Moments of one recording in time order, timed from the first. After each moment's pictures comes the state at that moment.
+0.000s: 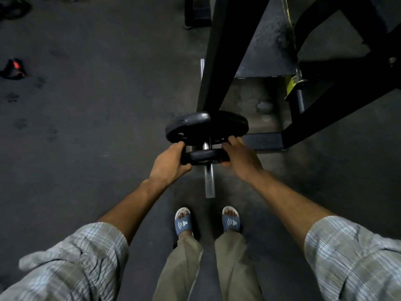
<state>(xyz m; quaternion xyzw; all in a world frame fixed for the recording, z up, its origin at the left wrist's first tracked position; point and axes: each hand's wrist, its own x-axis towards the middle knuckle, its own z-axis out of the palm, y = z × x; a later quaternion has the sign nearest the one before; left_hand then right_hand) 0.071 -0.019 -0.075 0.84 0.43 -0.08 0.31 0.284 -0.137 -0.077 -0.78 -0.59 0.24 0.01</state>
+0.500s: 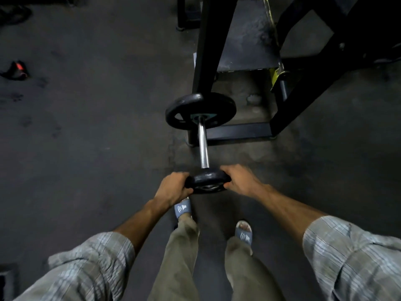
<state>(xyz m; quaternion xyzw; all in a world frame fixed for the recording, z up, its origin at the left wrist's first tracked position) -0.001 -0.147 -0.040 0.84 0.38 -0.17 0.34 0.222 -0.268 -0.040 -0.75 -0.54 0.37 0.01</state>
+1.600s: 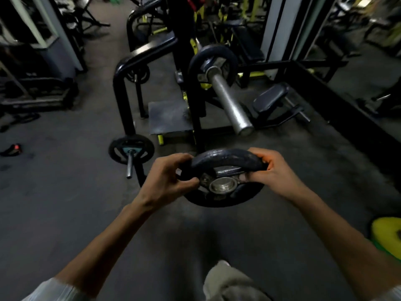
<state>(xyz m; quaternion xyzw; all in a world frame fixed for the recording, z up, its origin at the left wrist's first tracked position) 0.115 -0.612 0.340 0.86 0.14 0.27 0.41 0.342 -0.796 0.349 -0.65 -0.48 0.30 0.51</state>
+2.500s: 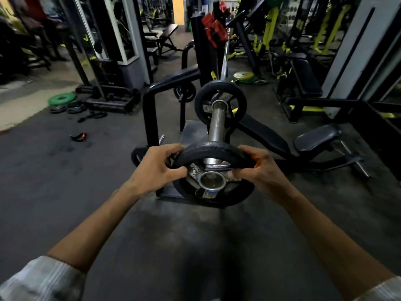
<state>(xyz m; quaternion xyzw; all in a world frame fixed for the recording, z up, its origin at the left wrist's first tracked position) 0.259 -0.637 0.400 0.84 0.30 0.32 0.31 0.519 -0.749 0.397 -0.54 -0.60 0.35 0.48</state>
